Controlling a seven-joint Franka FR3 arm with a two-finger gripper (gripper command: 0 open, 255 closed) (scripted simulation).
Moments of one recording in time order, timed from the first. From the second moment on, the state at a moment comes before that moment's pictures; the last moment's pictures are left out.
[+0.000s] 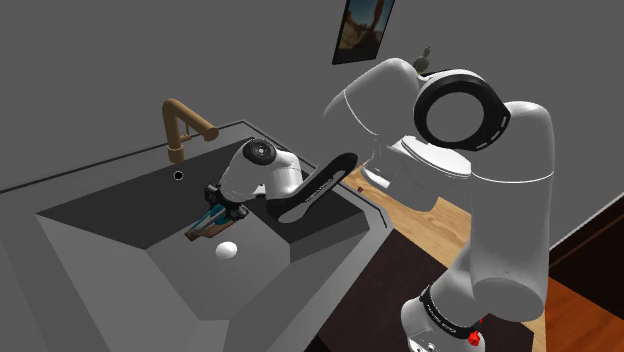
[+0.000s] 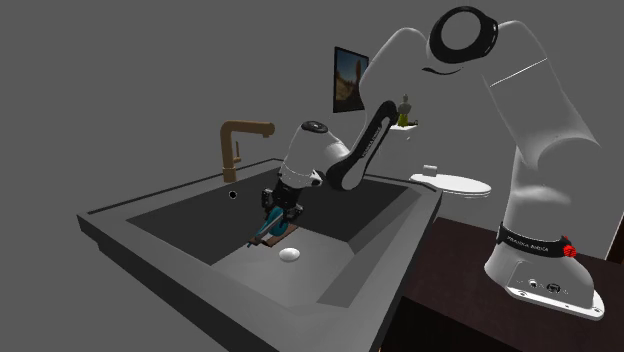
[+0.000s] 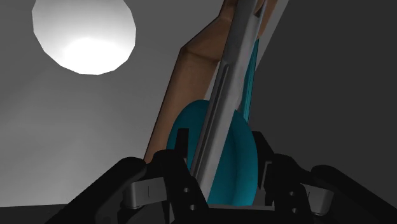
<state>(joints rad) 0.17 0.54 0.18 -2.03 -0.88 2.94 2.28</state>
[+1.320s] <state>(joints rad) 0.06 0.40 0.32 -2.07 -0.71 2.83 2.12</state>
